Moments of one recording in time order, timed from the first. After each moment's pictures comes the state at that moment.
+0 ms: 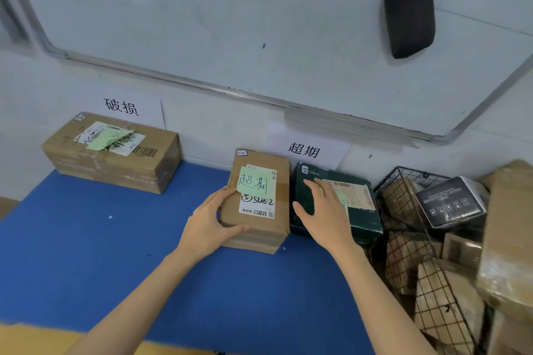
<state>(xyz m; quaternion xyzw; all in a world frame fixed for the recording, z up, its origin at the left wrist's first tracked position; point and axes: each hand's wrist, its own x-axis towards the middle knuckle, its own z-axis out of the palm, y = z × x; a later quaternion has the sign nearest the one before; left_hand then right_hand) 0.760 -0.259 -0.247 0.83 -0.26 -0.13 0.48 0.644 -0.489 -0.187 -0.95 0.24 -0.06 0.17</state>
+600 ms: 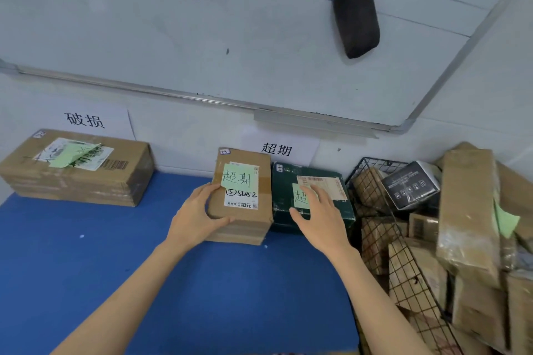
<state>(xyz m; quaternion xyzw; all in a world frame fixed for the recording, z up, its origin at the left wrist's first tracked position) 0.774 -0.281 -0.238 0.85 -0.29 -0.13 0.42 0.604 -0.497 -0.178 -0.94 0.30 -0.06 0.15</state>
